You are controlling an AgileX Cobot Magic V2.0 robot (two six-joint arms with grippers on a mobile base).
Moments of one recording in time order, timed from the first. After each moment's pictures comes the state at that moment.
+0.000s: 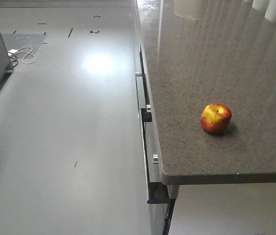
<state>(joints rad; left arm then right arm) 0.05 -0.01 0.02 0.00 0.00 -0.07 0.06 -0.01 0.03 -0.07 0.02 0.04</state>
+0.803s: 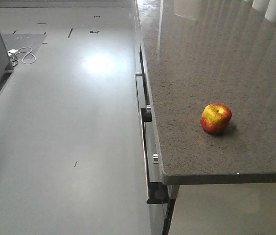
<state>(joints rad) 0.05 -0.01 0.02 0.00 0.00 -0.07 0.06 -0.01 0.03 -0.07 0.02 0.04</state>
